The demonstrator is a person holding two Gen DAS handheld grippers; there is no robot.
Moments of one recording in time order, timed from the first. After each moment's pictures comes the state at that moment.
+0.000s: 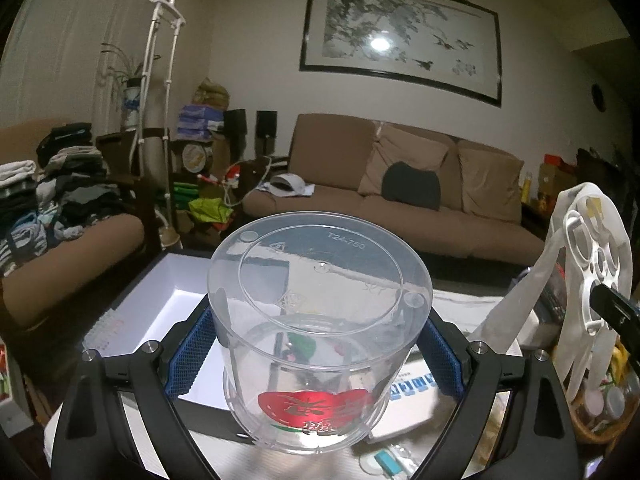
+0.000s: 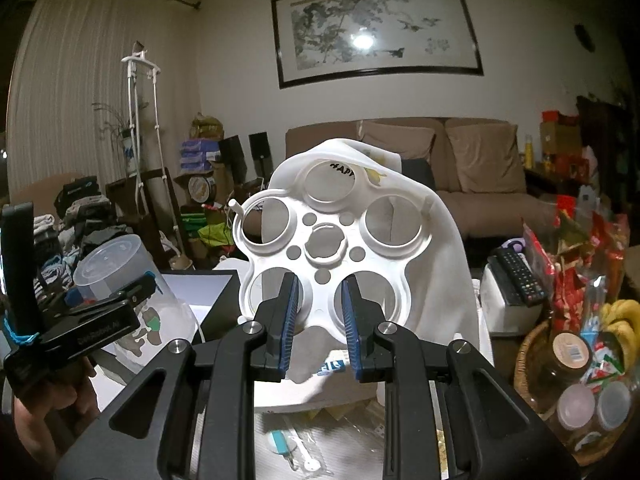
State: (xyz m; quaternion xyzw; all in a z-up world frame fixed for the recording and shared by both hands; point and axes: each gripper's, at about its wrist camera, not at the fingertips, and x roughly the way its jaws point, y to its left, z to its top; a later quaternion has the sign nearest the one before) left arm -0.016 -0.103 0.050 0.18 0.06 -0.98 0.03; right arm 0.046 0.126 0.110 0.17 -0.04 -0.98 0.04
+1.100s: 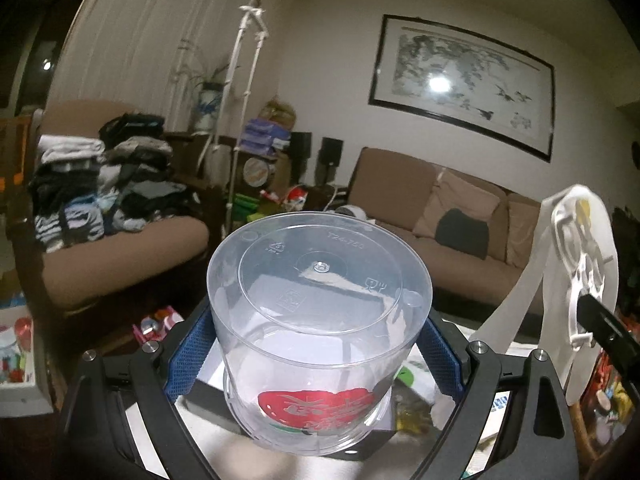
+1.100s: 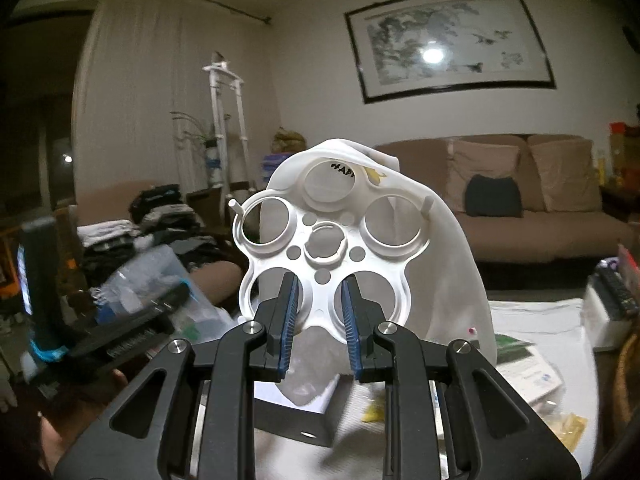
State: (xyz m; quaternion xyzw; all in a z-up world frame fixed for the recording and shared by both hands) left arm 0.032 -0.262 0.063 0.13 0.13 -0.98 0.11; right arm 0.042 -0.030 0.115 0.12 -0.04 -0.97 0.19
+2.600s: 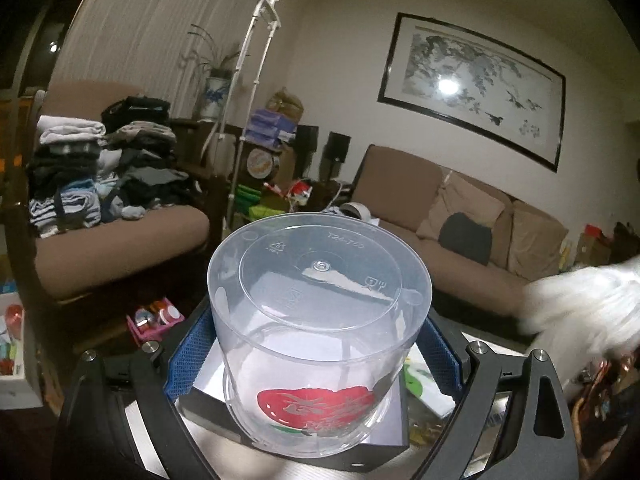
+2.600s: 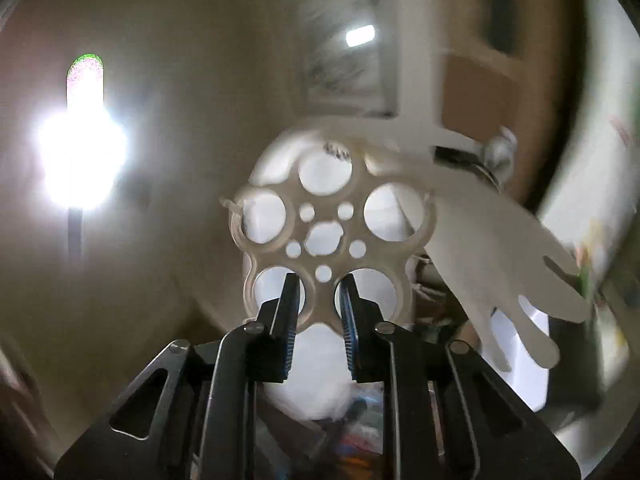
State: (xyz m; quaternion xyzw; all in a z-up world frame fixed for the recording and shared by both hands) left arm 0.006 -0.274 0.053 0.14 0.14 -0.97 0.11; right arm -0.032 0.121 -0.048 0.04 -0.64 -0.67 0.37
